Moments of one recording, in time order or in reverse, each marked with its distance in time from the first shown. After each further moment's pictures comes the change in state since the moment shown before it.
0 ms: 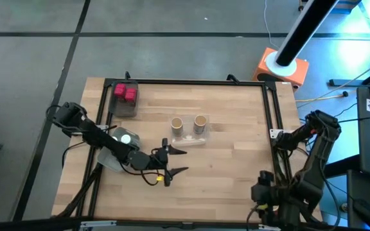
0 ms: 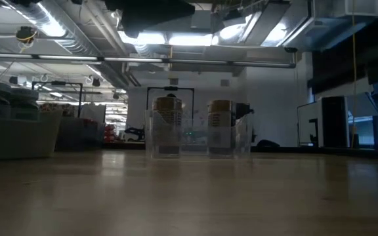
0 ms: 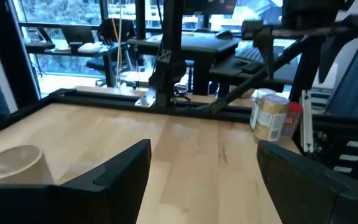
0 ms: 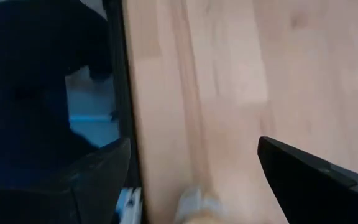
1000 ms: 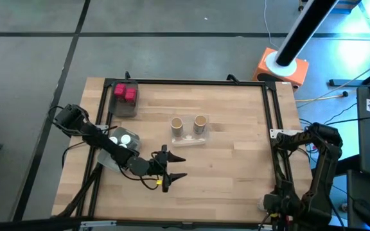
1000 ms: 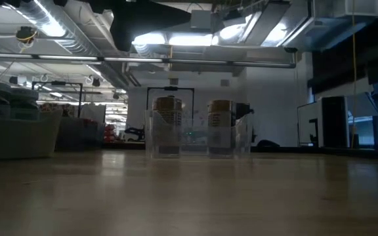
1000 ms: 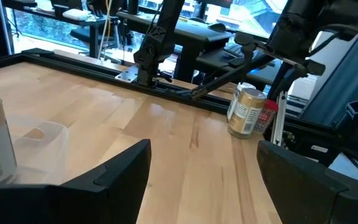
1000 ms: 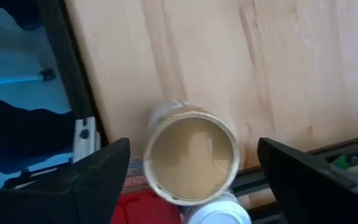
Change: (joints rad) left arm -0.053 0.038 0.000 -0.009 -0.004 -0.215; right arm 0.181 0.159 -0.006 -0.166 -0.149 0.315
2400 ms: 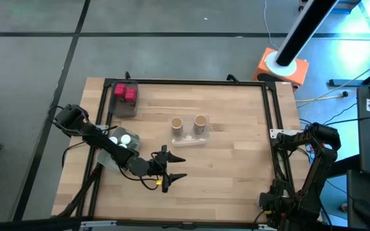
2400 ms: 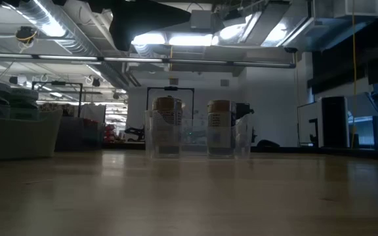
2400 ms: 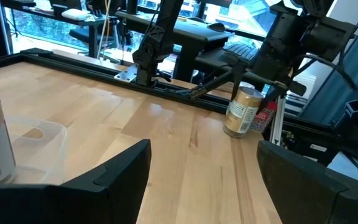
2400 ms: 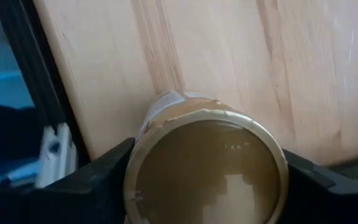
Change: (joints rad) left arm 0.001 0.000 0.000 -0.001 0.000 0.001; right arm -0.026 0.001 -0.182 0.178 -0.031 -0.007
